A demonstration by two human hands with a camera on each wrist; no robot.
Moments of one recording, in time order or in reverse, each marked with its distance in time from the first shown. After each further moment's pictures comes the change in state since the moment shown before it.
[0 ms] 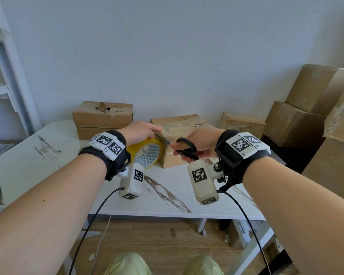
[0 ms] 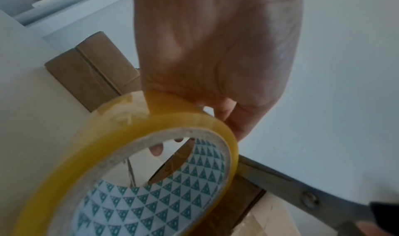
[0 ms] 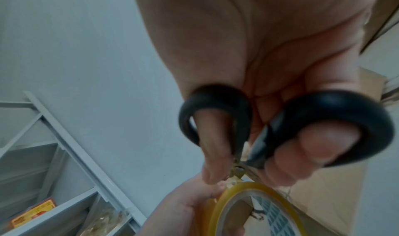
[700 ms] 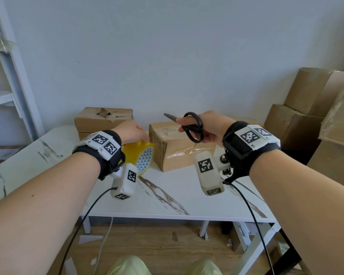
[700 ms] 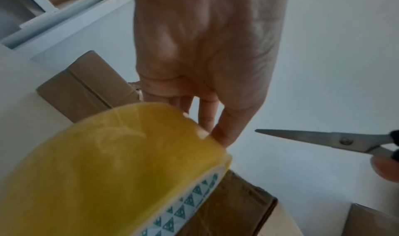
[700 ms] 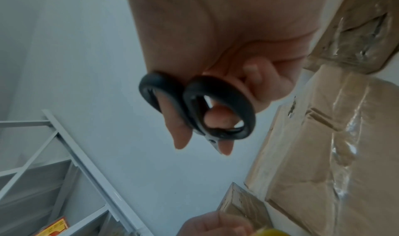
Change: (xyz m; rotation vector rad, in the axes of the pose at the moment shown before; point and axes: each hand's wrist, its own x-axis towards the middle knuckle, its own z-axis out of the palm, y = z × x) left_hand 0.003 -0.008 -0.013 0.027 0.134 -0.163; right_hand -0.013 -0.017 -0.032 0.177 0.244 -0.119
